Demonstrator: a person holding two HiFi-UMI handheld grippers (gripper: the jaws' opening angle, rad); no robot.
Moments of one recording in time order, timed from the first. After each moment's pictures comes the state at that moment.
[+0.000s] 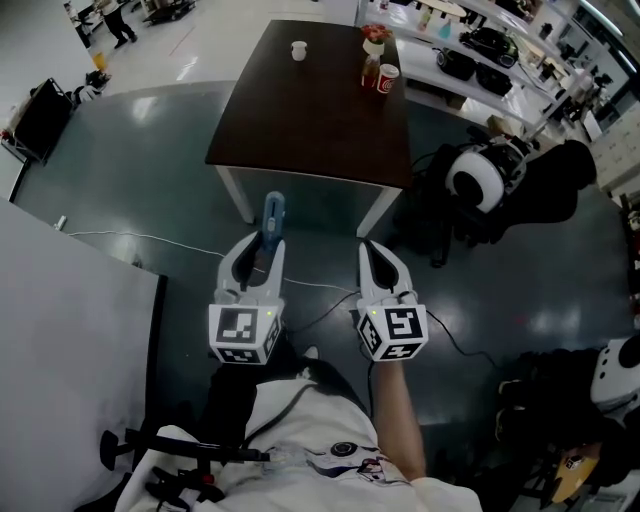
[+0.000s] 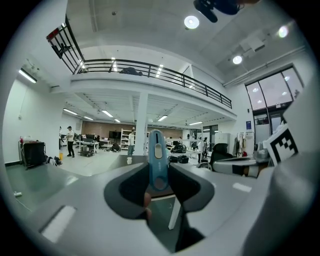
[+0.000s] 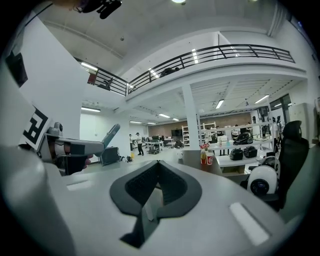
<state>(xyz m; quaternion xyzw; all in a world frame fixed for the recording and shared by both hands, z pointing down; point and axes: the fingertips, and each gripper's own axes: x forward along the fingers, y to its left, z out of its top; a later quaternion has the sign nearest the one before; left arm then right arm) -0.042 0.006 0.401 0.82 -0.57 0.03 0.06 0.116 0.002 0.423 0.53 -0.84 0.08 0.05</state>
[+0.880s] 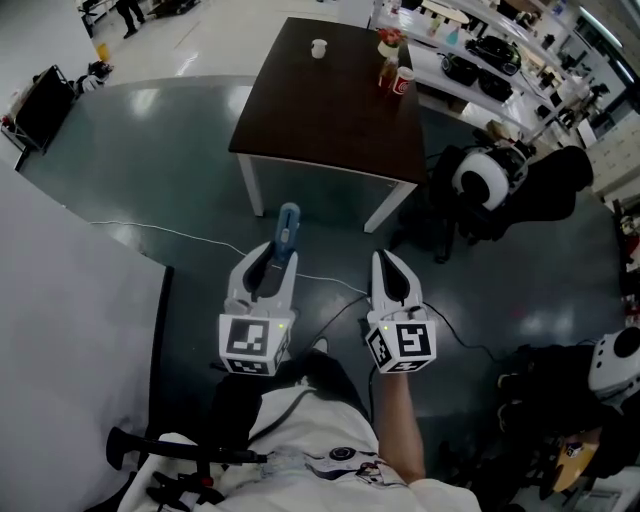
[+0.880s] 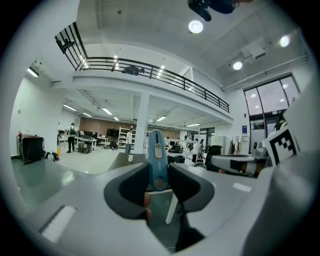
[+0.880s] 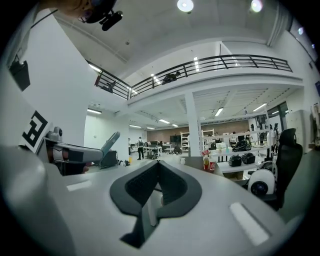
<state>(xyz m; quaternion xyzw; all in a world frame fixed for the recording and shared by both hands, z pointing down) -0.107 0.072 0.404 0.83 -0.55 0.03 0.07 0.052 0.070 0.401 0.55 -0.83 0.04 0.02</state>
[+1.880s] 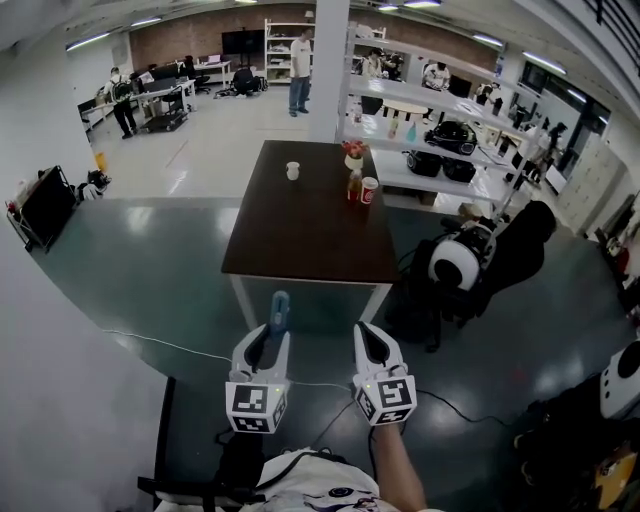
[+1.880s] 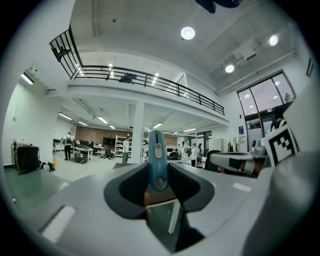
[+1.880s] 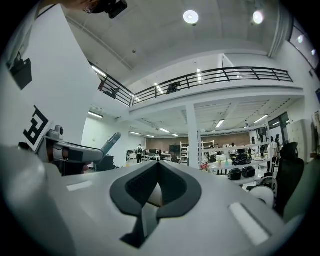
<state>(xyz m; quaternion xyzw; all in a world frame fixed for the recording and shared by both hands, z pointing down) -0.087 0.030 0.374 0.84 -0.54 0.01 0.03 0.068 0.030 0.372 0.56 -0.83 -0.01 0.00</state>
